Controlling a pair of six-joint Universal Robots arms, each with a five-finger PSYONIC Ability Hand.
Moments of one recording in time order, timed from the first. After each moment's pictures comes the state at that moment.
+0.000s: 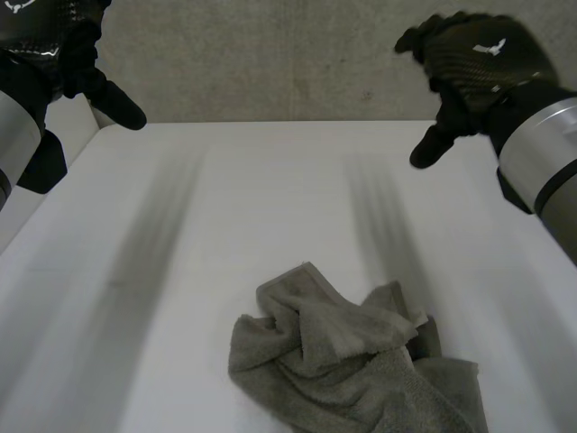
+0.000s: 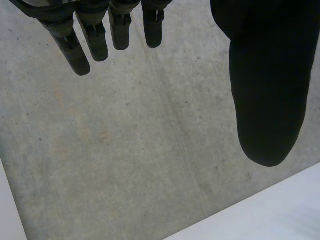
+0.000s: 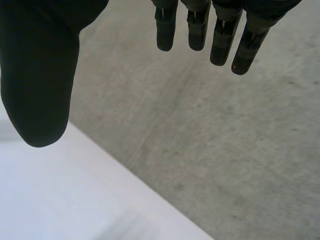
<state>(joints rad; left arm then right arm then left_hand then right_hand) 4.30 -1.50 -1.40 3.11 -1.62 3.17 2.07 -1.52 1.34 0.13 1.57 2.90 0.18 0.17 0.17 0.17 0.03 0.21 0.23 0.21 0.23 0.05</state>
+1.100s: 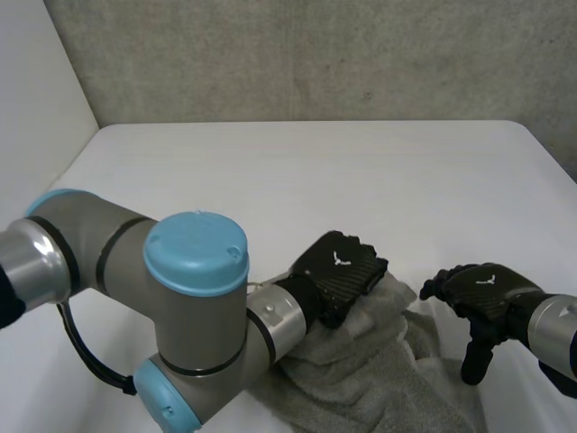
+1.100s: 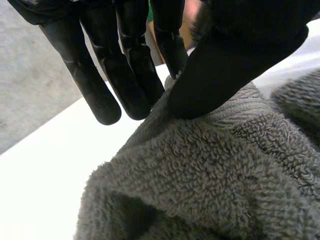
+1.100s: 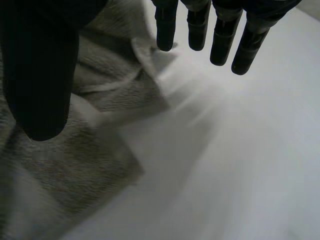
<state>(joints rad) 3.89 -2.14 -1.37 3.24 -1.33 3.41 1.74 -1.49 1.84 0.39 1.29 2.62 1.15 1.21 1.21 1.21 1.01 0.21 0.23 0.21 0.23 0.05</state>
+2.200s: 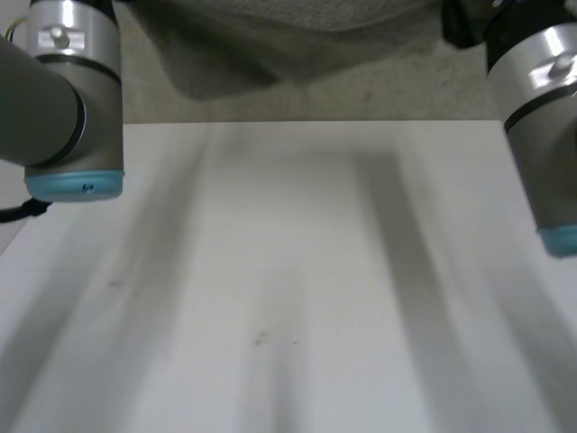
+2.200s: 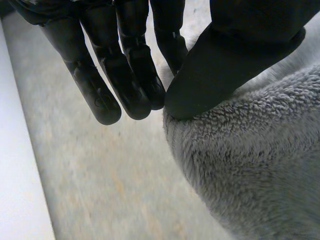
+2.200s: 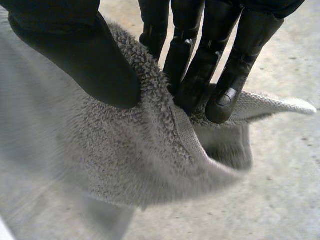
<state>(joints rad) 4.25 -1.90 -1.14 3.71 -1.73 3.43 2.02 -1.42 1.30 -0.34 1.54 2.69 1.17 1.22 1.22 1.22 1.03 0.95 1.18 1.18 1.19 0.97</state>
